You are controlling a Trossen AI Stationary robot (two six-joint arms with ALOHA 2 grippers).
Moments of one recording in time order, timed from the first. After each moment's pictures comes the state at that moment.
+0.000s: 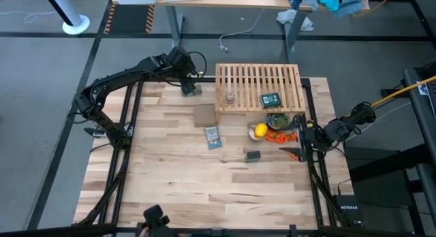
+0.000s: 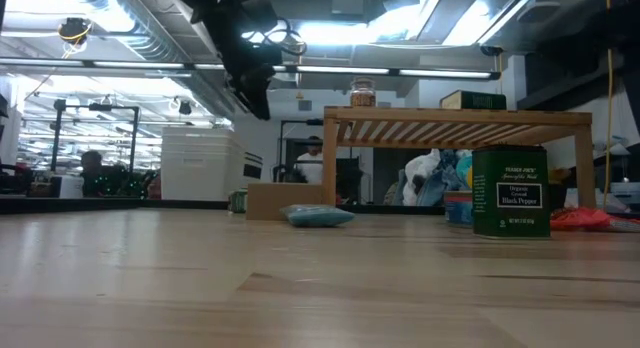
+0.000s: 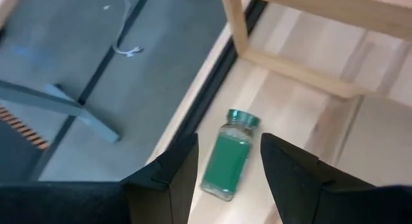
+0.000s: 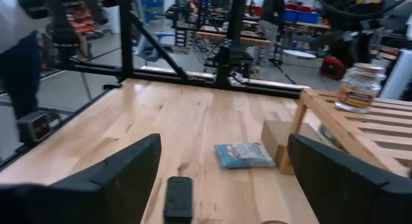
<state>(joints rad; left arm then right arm) 0.67 1.57 1.38 -0.71 -0.17 0.26 0.54 0.00 0.21 -0.29 0.45 -0.06</state>
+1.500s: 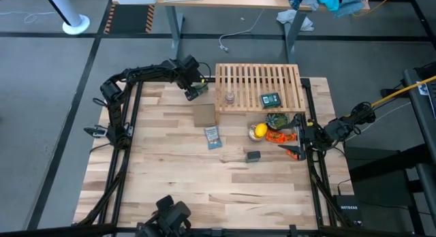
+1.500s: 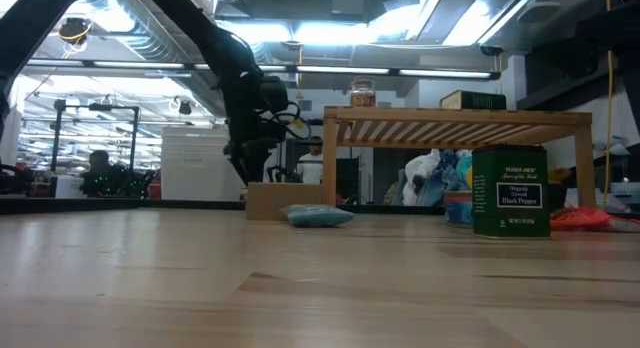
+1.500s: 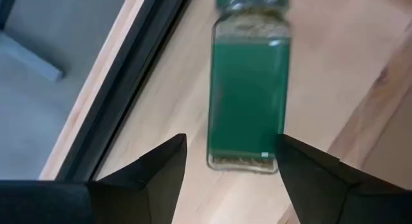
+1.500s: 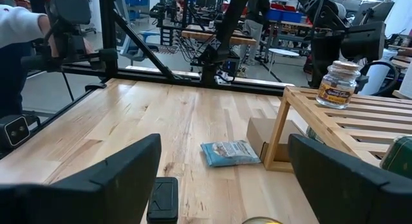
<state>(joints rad) 0.76 1.91 1.38 -0.70 -0.05 0.25 0.54 0.00 0.21 -0.29 0.51 -0.06</state>
